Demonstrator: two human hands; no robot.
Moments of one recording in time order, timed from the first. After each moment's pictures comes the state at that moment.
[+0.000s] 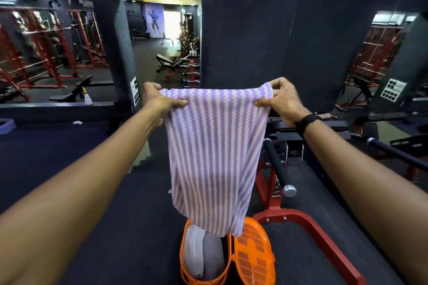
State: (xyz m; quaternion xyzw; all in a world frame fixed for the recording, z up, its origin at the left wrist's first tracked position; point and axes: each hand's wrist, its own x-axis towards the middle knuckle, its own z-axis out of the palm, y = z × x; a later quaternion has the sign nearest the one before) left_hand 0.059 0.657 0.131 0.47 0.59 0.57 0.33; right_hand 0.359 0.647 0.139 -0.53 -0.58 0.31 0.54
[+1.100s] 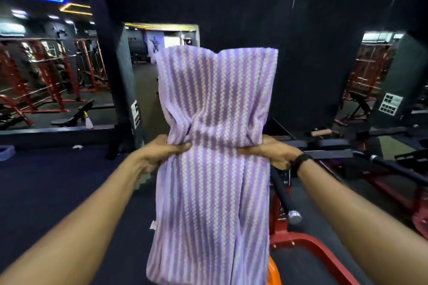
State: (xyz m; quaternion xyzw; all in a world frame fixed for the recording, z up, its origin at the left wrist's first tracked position) left_hand 0.049 0.638 0.110 0.58 0.49 0.36 0.54; right_hand 0.350 0.631 0.106 -0.44 -0.60 0.56 0.35
